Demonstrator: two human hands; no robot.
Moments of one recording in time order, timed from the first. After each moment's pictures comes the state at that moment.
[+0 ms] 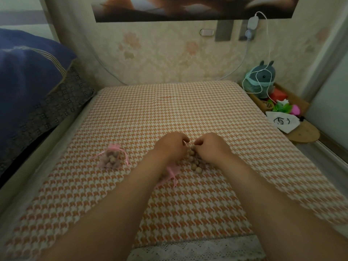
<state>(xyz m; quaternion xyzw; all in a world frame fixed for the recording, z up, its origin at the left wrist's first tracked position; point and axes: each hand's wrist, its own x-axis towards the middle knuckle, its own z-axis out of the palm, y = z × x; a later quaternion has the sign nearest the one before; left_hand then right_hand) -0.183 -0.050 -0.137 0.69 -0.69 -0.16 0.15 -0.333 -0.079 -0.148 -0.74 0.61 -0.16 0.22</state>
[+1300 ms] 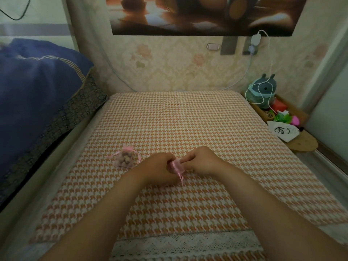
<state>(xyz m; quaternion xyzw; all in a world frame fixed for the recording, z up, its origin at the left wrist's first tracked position) -0.126 0.032 -0.134 0.65 -0.71 -0.24 0.13 -0.310 -0.021 -0.123 -0.73 0.49 -0.16 0.45</state>
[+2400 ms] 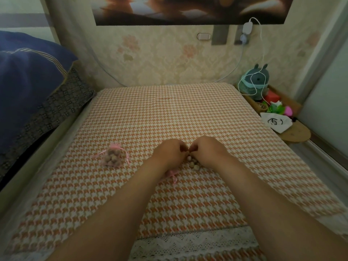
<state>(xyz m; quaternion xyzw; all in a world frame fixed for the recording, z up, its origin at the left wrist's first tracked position) -0.185 -0.028 -0.145 0.69 -0.68 -0.20 0.16 -0.336 -0.054 -0.135 -0.80 0.57 -0.10 0.16</state>
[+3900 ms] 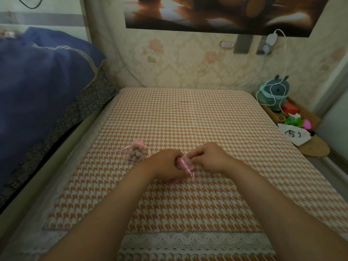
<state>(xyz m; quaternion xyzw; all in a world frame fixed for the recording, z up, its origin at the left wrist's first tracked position) -0.115 0.037 -0.132 0.64 -0.70 -0.28 0.15 -0.297 -0.027 -0.121 -0.74 0.48 -0.16 0.43</state>
